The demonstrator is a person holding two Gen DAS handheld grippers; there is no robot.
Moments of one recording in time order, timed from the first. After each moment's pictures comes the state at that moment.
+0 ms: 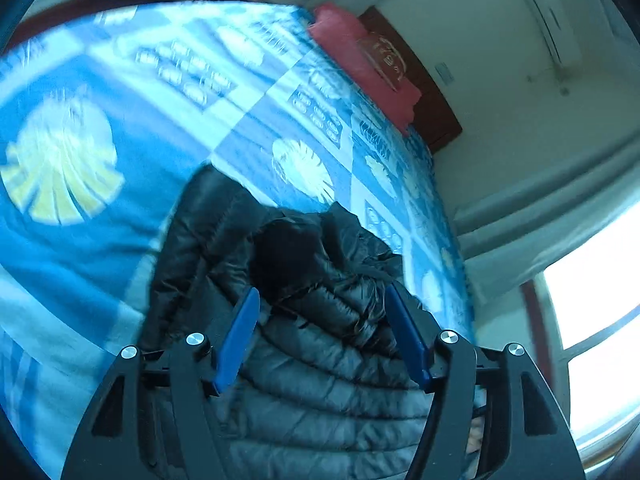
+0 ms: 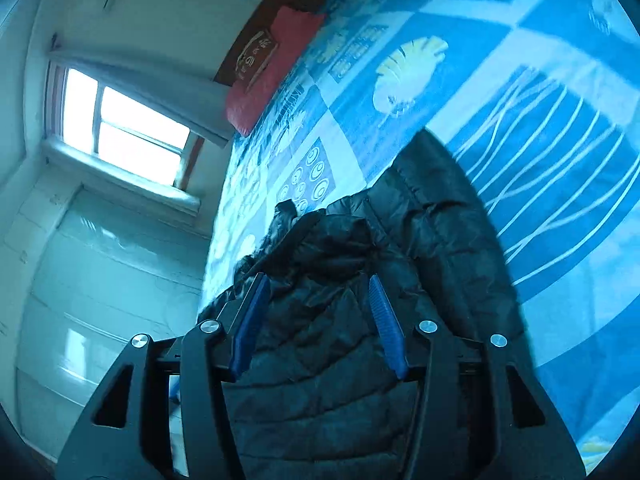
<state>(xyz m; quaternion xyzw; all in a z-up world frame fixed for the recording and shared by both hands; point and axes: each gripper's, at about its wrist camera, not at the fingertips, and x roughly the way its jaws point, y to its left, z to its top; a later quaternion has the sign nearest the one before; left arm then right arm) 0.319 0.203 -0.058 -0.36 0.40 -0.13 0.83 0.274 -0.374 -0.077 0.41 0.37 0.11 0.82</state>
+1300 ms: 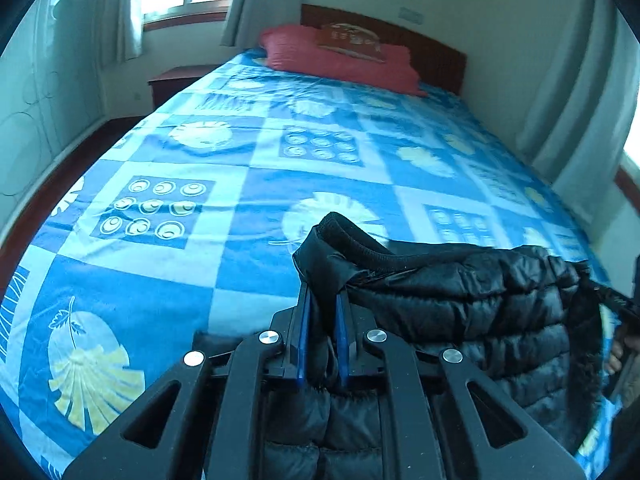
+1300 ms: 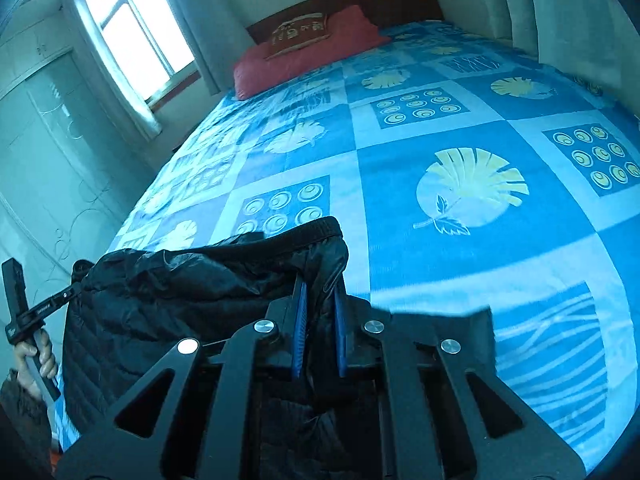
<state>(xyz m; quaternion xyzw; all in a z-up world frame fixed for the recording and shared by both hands) 0.428 0.146 -0.055 -0.07 0.40 -0.07 0.91 0.401 -0.317 -0.051 0.17 0.39 0.09 0.90</state>
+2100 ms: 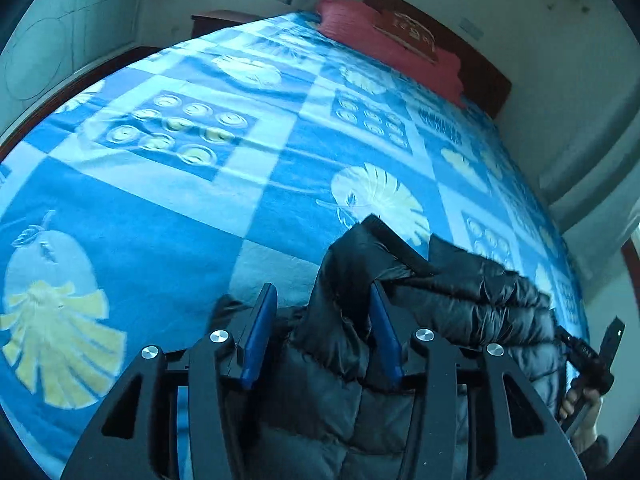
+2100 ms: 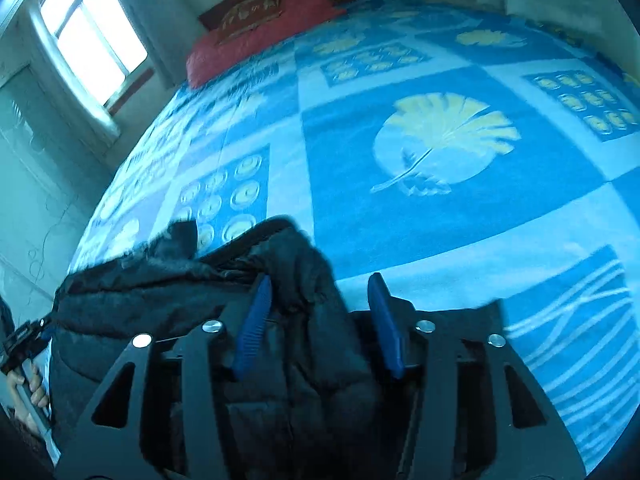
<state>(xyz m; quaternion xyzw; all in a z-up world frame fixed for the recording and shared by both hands) 0.430 0.197 -0.096 -0.20 0.43 -0.04 0.88 0.406 -0.337 -0.095 0.20 0.41 0.00 0.89</state>
